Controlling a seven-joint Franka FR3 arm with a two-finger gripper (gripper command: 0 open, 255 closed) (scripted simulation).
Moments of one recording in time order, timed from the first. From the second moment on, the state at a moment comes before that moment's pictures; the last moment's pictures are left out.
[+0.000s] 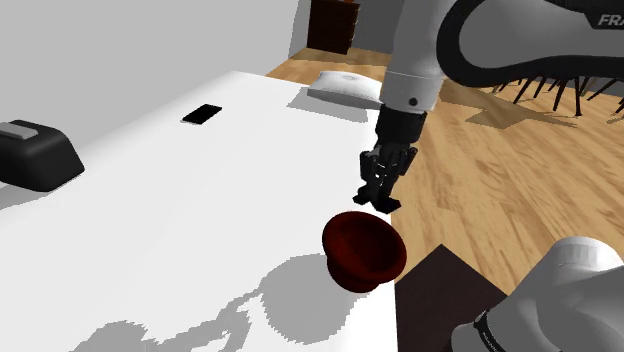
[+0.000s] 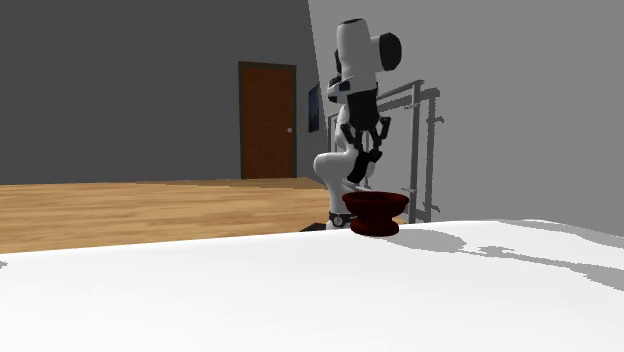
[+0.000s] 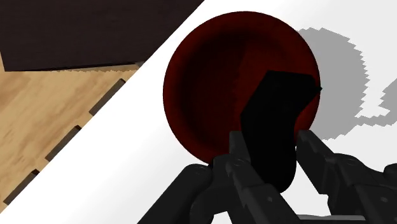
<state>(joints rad) 0.13 -0.51 0.23 -2.24 0.27 1.64 0.34</state>
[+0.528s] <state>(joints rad) 0.17 -0.60 0.28 -2.36 0.32 1.68 0.39</state>
